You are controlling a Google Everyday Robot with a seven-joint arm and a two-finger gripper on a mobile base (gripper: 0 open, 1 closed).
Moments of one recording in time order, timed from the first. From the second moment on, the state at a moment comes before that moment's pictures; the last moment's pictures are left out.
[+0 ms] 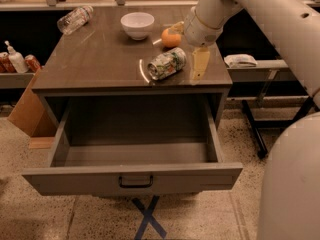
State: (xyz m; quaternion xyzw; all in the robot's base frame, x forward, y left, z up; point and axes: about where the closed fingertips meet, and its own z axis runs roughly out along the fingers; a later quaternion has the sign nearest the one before) arm 0.685 -0.076 0.873 -0.80 0.55 0.01 0.23
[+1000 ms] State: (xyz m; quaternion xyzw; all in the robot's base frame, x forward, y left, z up) arm 0.694 -0.063 0.849 -0.81 0.55 0.02 0.20
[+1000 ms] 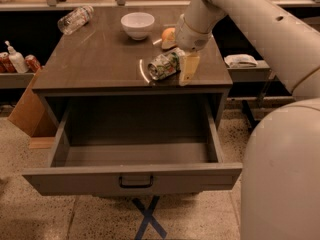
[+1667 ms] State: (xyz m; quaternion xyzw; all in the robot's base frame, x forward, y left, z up) arm 0.693 -0.061 0.844 -0.81 0.56 0.01 0.19
